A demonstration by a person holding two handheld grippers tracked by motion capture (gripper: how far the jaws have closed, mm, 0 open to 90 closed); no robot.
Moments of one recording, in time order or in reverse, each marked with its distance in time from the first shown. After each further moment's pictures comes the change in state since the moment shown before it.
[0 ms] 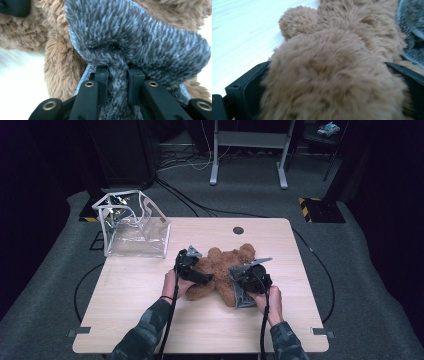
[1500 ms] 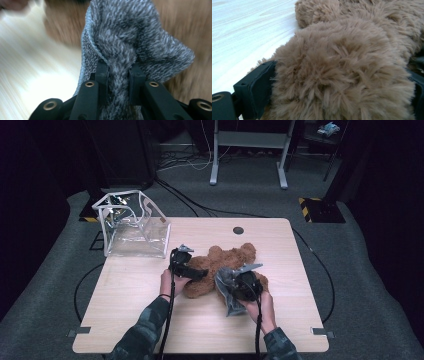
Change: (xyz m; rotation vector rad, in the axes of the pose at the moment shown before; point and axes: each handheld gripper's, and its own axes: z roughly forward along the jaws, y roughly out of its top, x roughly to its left) left arm 0.026 -0.008 0.010 0.030 -0.002 -0.138; right arm 0.046 0.006 -0.015 -0.040 0.073 -0.079
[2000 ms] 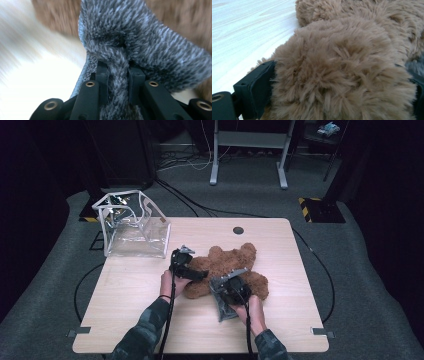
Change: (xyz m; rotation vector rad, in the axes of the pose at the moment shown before) left arm -0.002 -0.002 0.001 0.006 0.009 0.026; right arm 0.013 -0.018 0.043 0.099 -0.009 -0.016
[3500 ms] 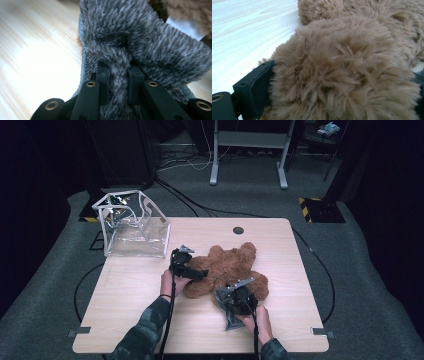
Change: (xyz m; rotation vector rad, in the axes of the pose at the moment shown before) left arm 0.005 0.000 0.005 -0.003 -0.006 -0.028; right arm -0.004 -0.031 0.001 0.042 0.040 0.010
